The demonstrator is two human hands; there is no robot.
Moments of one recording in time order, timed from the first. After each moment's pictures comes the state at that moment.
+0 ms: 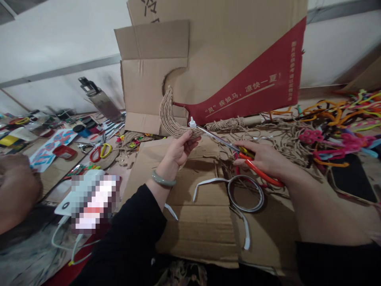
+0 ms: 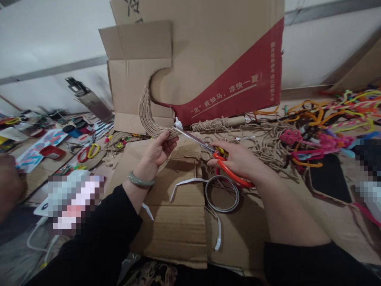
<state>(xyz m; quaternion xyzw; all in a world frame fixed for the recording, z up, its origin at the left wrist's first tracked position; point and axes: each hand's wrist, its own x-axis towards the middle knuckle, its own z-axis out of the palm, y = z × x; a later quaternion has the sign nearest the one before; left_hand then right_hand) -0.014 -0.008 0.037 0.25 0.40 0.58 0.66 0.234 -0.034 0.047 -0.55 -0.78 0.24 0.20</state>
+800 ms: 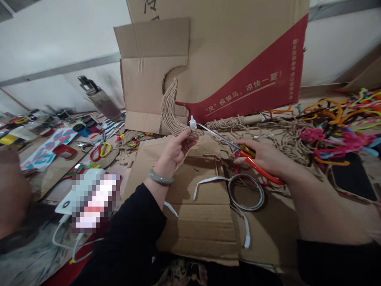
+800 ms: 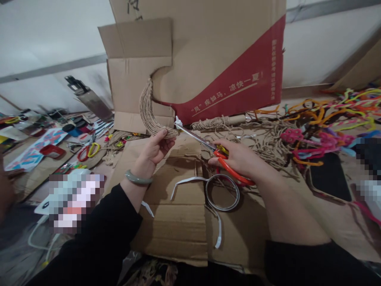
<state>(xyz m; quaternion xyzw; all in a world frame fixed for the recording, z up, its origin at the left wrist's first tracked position) -0.023 -0.009 0.040 0.29 0.37 0.59 0.66 0.235 -0.037 0.052 -0.56 -0.79 0.22 0.15</state>
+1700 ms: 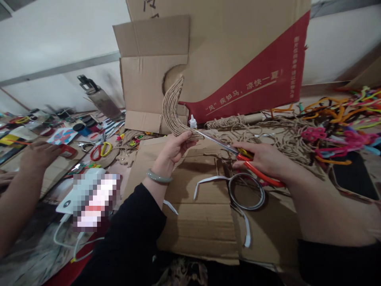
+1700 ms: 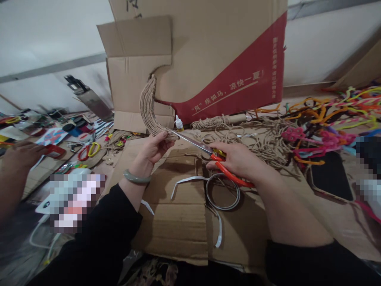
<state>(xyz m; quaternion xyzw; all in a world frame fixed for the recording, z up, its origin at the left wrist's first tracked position) -0.028 -0.013 0.043 0.33 0.37 0.57 0.65 0.231 -0.039 0.050 -0.54 -0.81 0.21 0.14</state>
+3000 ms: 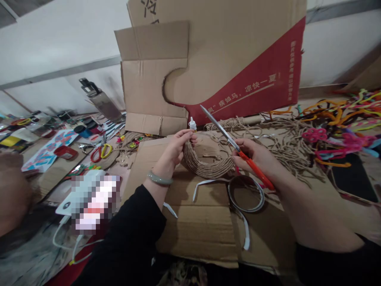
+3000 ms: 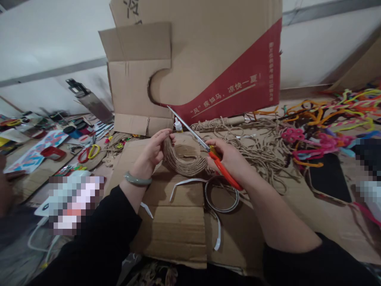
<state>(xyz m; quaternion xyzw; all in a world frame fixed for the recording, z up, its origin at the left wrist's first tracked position) -0.023 -0.008 0.040 0.34 0.40 0.57 0.63 0.208 -0.050 0.044 -0.48 -0.67 0.44 0.37</state>
